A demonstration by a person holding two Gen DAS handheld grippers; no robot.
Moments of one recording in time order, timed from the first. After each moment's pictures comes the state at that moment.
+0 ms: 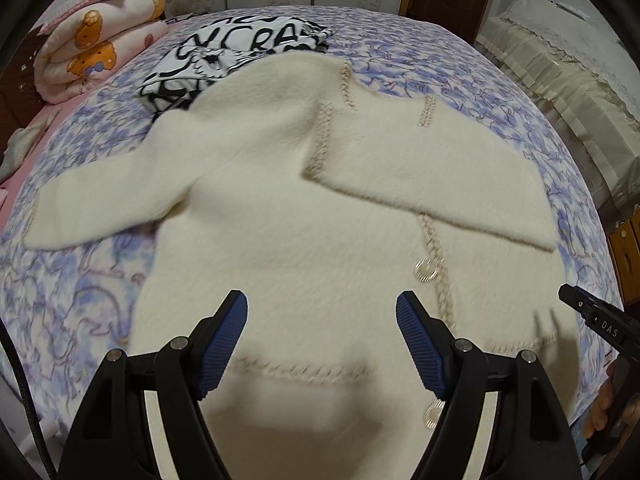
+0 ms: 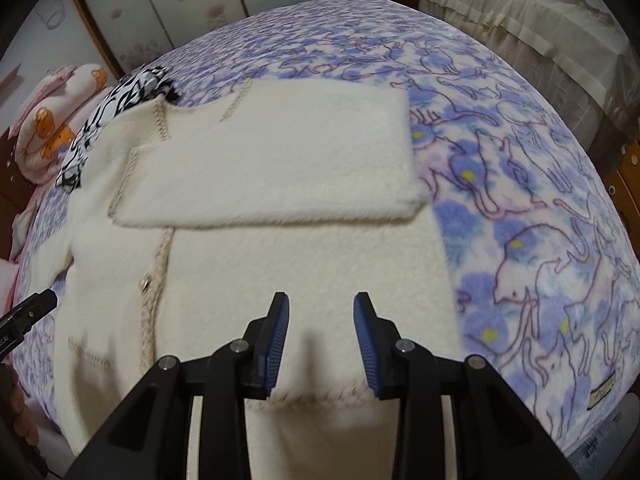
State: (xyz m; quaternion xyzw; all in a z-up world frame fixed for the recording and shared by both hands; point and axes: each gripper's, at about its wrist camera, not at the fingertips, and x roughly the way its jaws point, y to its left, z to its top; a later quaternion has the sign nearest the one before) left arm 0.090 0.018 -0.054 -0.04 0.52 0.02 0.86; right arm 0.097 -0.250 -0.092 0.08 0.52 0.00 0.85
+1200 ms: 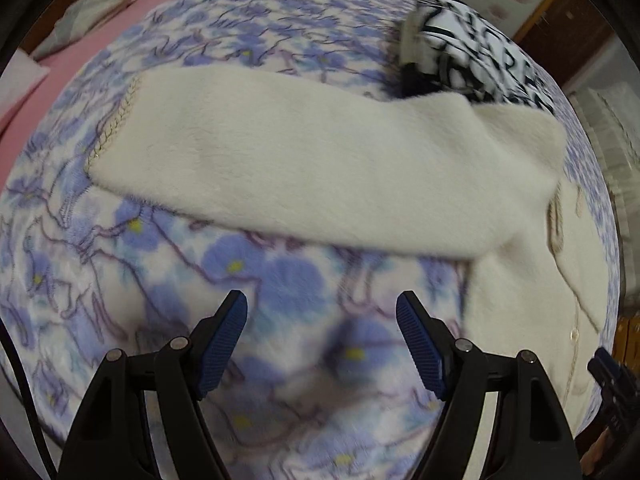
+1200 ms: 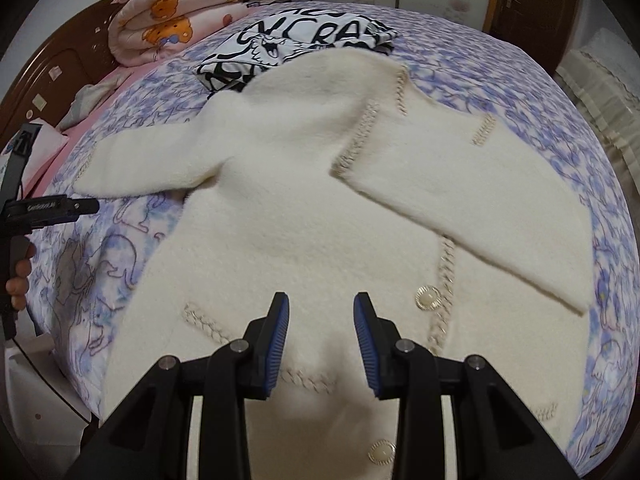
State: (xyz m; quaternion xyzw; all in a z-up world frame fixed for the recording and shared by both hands) left arm 0.118 0.359 -0.103 -0.19 0.57 0.10 0.79; right arm 0.121 0.024 -0.061 -0.07 0.52 0.14 0.84
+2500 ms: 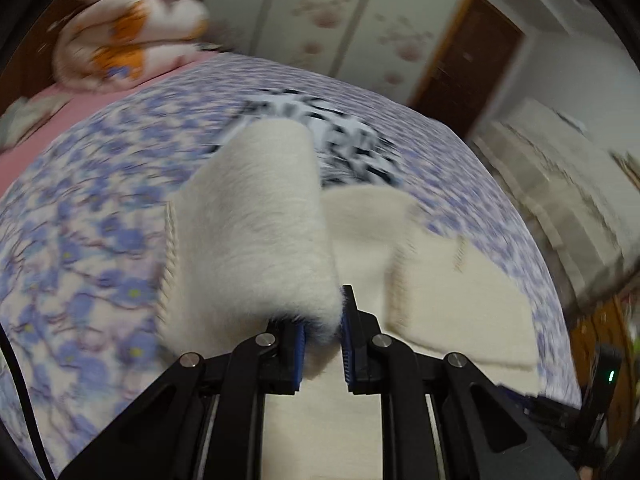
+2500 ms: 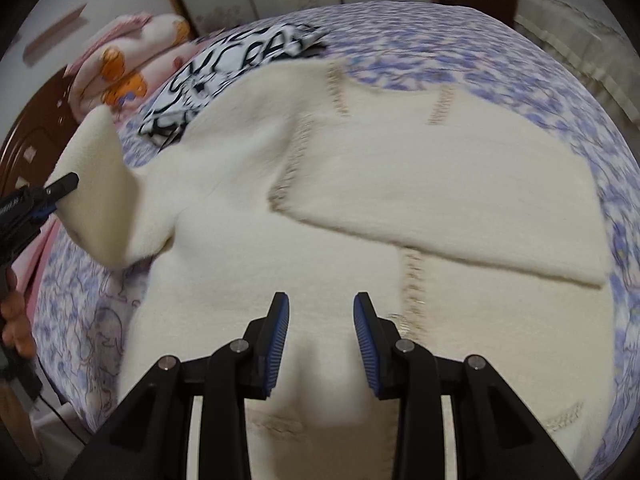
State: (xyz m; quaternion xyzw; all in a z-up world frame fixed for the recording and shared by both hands) left arm 0.173 0.168 -0.025 -0.14 0.39 -0.03 0.91; right arm 0.149 -0.072 -0.076 0.07 0.52 0.09 0.85
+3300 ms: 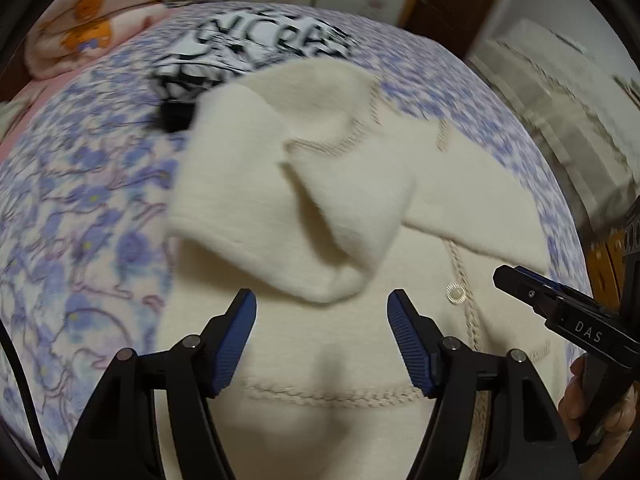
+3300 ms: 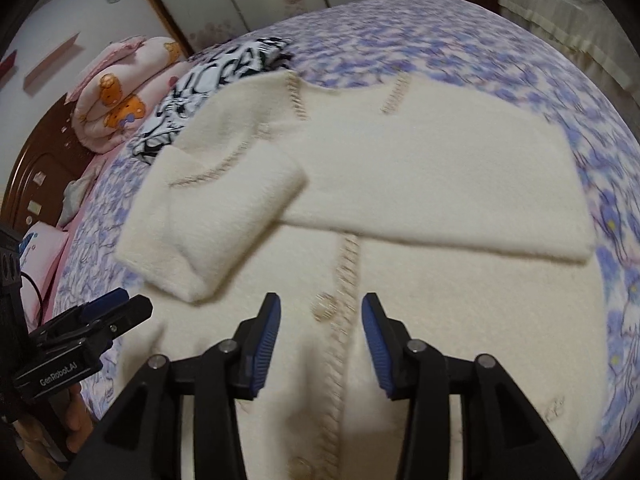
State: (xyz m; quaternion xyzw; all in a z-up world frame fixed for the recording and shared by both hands) left arm 0.119 0.097 -0.070 -0.11 0.50 -0.02 0.86; right arm 0.151 -0.094 -0.071 0.09 0.50 0.13 0.85
